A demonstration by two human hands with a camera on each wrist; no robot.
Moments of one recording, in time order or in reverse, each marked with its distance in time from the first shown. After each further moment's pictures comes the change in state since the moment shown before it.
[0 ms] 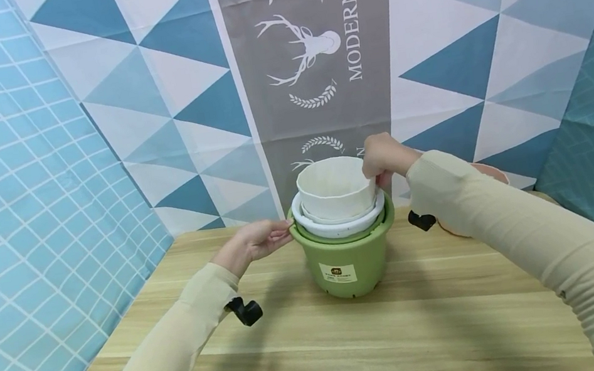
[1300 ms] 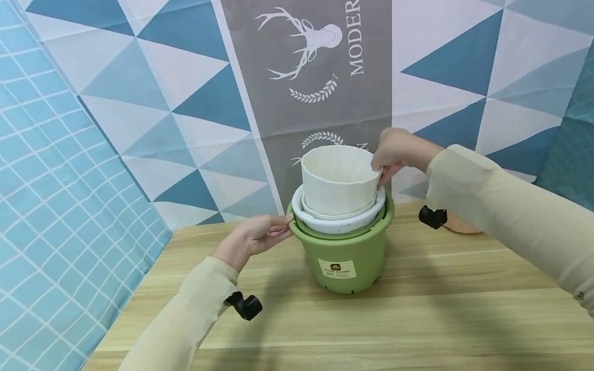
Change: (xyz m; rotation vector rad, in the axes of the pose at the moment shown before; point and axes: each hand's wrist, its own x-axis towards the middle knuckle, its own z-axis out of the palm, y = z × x) left_hand 0.002 0.001 0.002 0.018 0.024 -0.010; right_hand 0.004 0.025 0.001 0.341 -0.079 -0.002
